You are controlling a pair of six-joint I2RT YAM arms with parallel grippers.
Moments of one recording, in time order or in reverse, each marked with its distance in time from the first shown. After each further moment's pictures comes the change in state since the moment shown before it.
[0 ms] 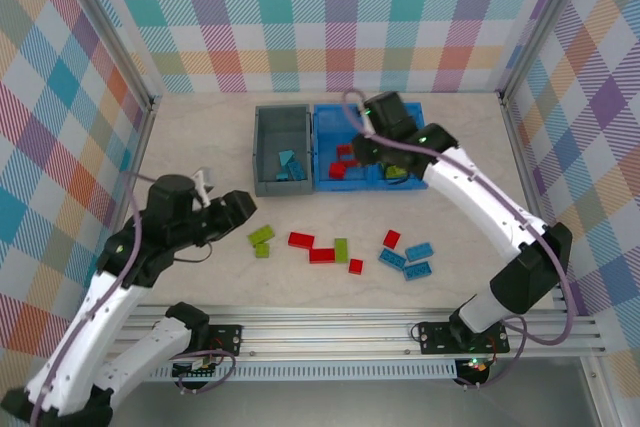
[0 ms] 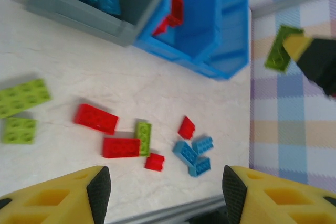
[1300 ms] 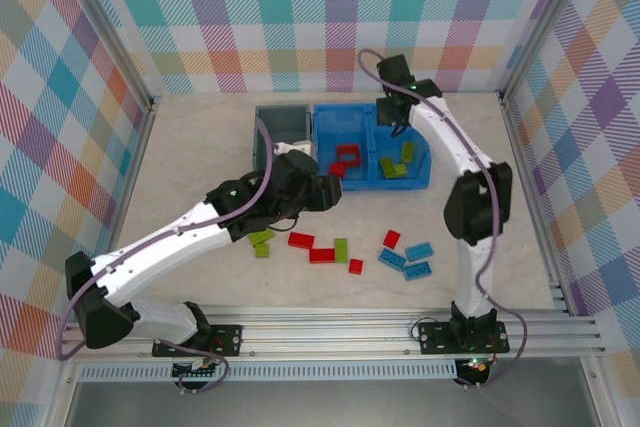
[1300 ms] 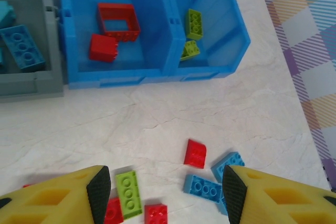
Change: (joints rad) left arm -0.457 0.504 0.292 0.150 -0.473 0.127; right arm -0.193 0.441 0.455 -0.108 0.165 -0.002
